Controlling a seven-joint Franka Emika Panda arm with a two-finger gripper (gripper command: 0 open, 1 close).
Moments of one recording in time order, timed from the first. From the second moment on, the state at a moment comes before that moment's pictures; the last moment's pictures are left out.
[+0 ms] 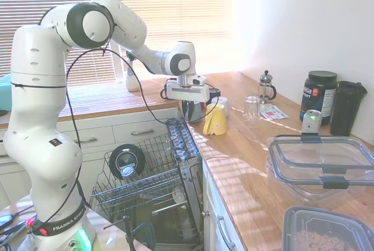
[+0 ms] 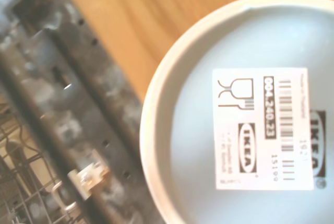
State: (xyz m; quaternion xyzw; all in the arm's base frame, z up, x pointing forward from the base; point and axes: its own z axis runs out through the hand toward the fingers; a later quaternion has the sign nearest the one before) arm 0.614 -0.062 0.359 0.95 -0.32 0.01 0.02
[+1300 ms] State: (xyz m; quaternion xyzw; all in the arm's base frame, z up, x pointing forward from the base) arm 0.572 -0.059 0.382 0.94 -0.35 0.02 0.02
